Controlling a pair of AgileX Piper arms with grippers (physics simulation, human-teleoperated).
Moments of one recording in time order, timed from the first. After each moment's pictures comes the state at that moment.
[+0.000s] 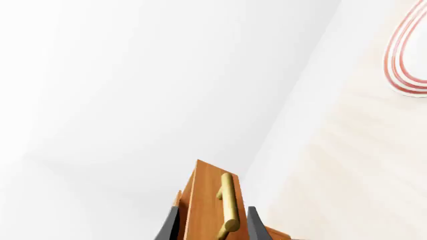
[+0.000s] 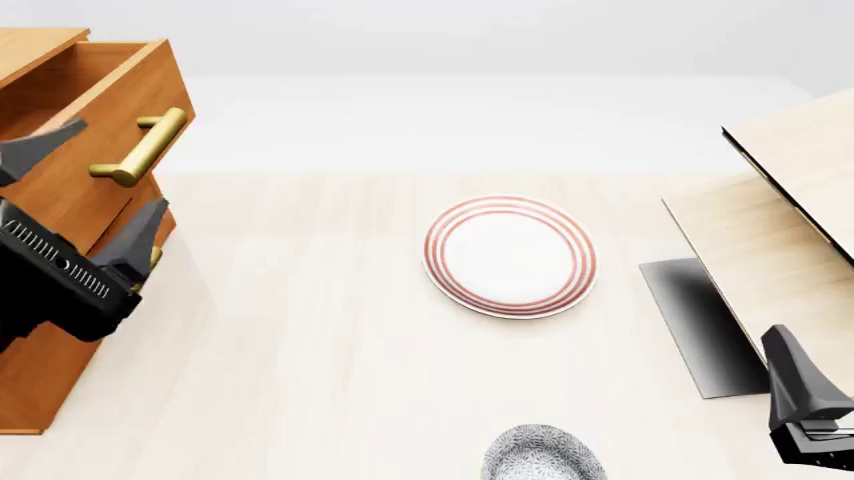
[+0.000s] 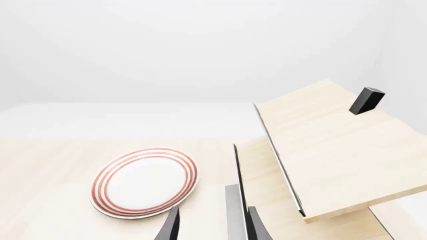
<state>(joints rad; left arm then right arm) -0.23 0.72 -0.37 -0.36 1.15 0.00 0.01 0.00 0.00 0.00</state>
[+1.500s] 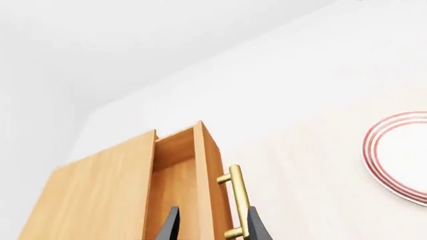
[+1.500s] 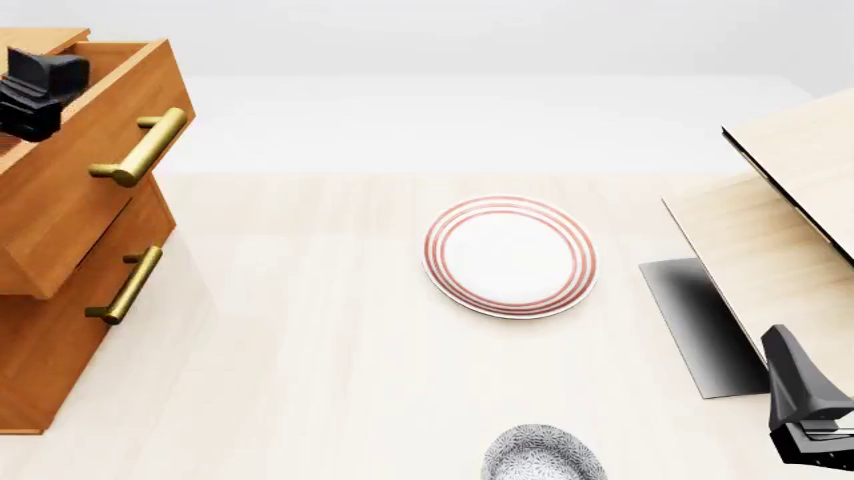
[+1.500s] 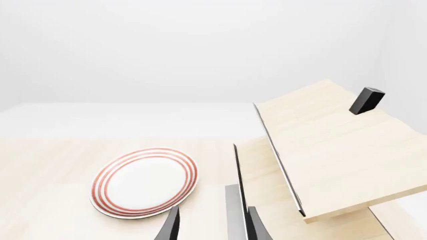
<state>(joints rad) -0.03 0.91 -1.01 0.40 0.41 0.00 0.01 0.00 0.00 0.00</state>
